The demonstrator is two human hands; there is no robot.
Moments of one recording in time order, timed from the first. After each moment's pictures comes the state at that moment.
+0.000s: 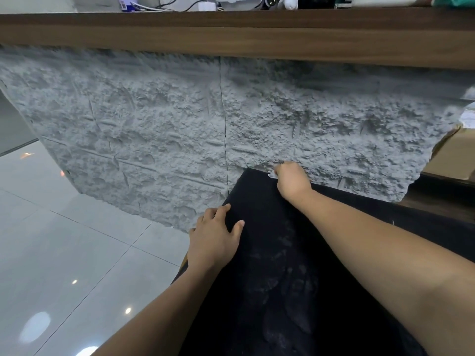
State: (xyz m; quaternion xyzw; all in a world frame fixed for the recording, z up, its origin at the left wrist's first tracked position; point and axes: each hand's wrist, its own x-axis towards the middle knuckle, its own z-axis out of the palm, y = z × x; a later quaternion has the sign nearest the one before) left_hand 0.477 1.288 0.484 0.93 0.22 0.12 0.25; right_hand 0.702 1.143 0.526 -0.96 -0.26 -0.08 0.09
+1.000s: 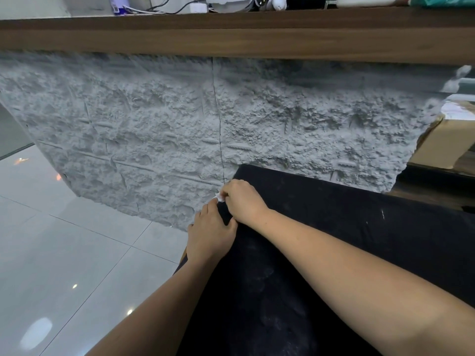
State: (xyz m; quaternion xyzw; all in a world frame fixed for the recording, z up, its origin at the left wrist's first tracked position) left_hand 0.475 1.283 0.494 0.93 0.24 0.12 0.26; right_hand 0.596 1.208 0.515 -0.89 -0.39 -0.03 0.22
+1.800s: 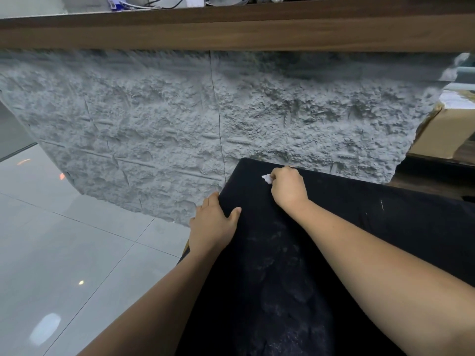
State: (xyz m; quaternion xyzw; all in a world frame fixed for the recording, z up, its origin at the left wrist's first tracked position) left_hand 0.473 1.282 0.497 0.93 0.24 0.12 0.27; right_hand 0.627 1.125 0.521 -0.95 -0.19 -0.08 0.23
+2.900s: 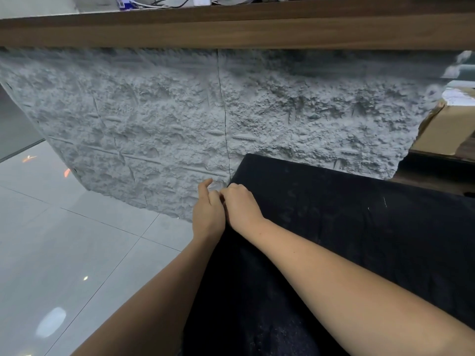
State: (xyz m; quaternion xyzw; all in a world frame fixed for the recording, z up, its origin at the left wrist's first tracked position) left_hand 0.465 1.292 0.507 0.77 0.30 0.21 0.53; right_hand 0.523 1.212 0.515 -0.90 -0.36 -0.05 0.25
